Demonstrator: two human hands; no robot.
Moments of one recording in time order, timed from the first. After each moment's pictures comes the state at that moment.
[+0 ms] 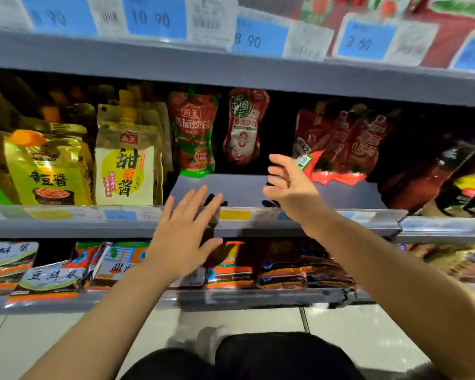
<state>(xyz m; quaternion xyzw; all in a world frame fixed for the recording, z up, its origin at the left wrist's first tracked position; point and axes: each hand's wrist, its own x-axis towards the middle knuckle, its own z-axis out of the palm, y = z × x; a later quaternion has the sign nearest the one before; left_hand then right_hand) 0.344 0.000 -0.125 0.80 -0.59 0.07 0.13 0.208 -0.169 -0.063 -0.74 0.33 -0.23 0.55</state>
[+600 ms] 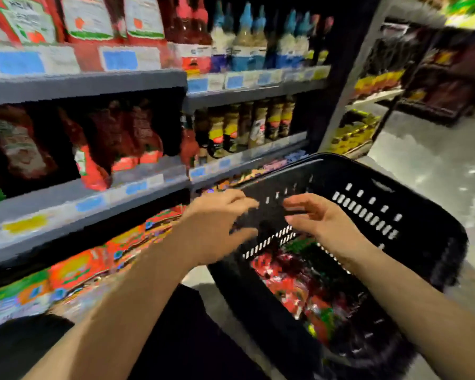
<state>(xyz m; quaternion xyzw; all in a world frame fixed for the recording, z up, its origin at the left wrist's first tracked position) -0.007 -0.043 -0.007 0.49 -0.85 -0.06 0.17 -0.229 -0.054 -0.013 -0.62 0.51 -0.39 0.45</state>
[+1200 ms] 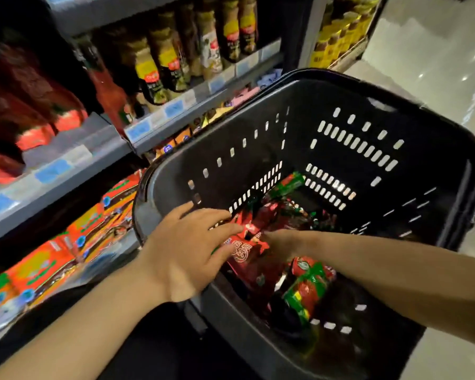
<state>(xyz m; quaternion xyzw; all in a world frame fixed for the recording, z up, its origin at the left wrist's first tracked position) -0.050 -0.060 -0.068 0.44 -0.89 -0.11 0.01 -0.261 -0.101 -0.193 -0.65 0.60 0.19 0.44</state>
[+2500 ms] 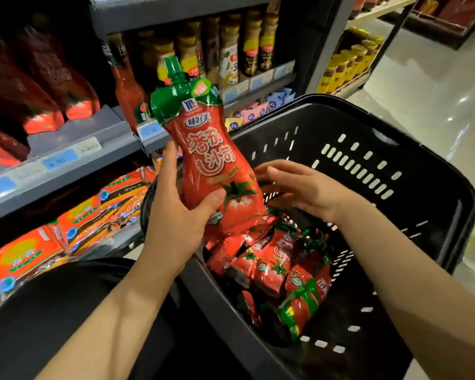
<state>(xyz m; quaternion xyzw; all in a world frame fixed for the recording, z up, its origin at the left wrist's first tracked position) -0.057 -0.078 -0.060 0.50 -0.51 -0.43 0.55 -0.269 -0.140 -0.051 -0.49 0.51 -0.28 0.64</state>
